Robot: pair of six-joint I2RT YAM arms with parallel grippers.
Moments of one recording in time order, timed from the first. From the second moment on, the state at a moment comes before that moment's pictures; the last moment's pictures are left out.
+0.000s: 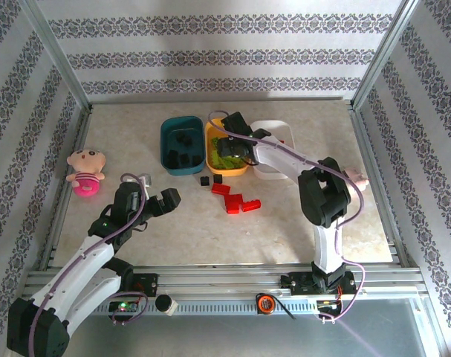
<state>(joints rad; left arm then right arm) -0.31 0.75 0.43 -0.32 0.17 -0.69 0.58 1.98 1.56 -0.51 0.15 0.39</state>
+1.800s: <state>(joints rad) -0.31 0.71 0.38 -0.29 0.15 -0.71 0.92 1.80 1.09 -0.56 0.25 0.60</state>
